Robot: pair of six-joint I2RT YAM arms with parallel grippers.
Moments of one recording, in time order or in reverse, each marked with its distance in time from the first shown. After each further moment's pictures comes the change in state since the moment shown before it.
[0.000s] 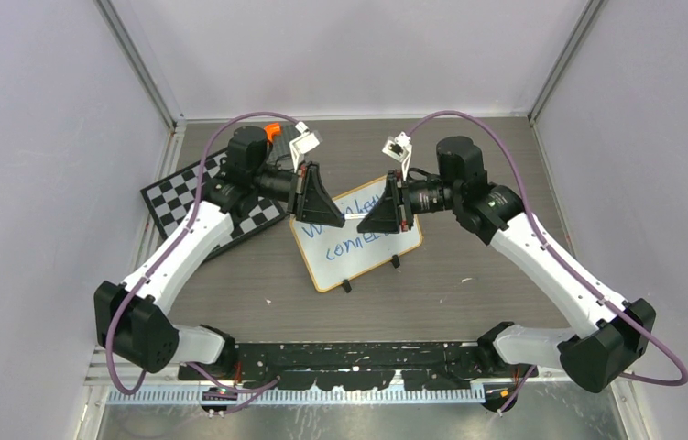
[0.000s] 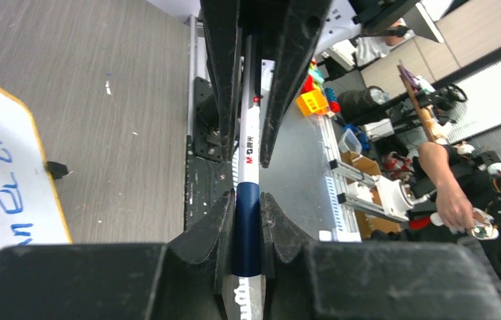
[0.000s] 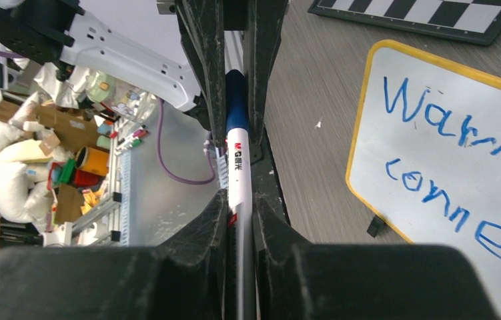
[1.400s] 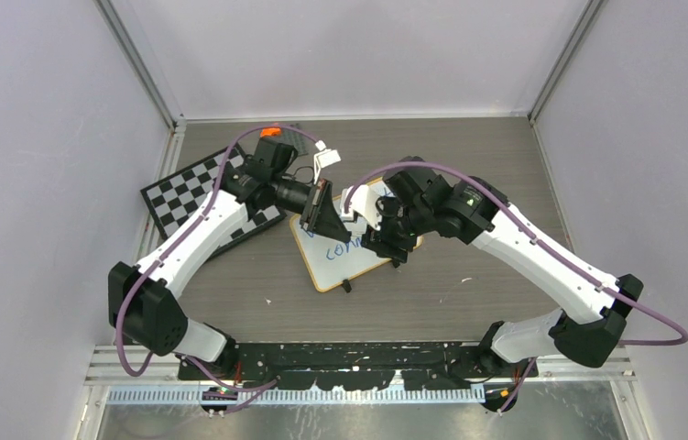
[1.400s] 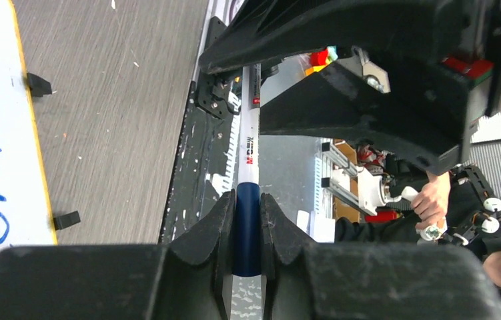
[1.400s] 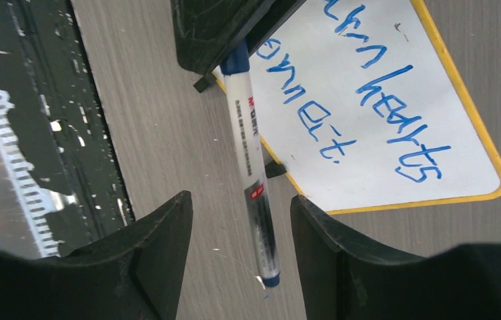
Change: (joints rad) left arm -0.060 0.098 0.094 -0.446 -0.151 0.202; right arm 0.302 0.128 0.342 -0.727 0.717 -0.812
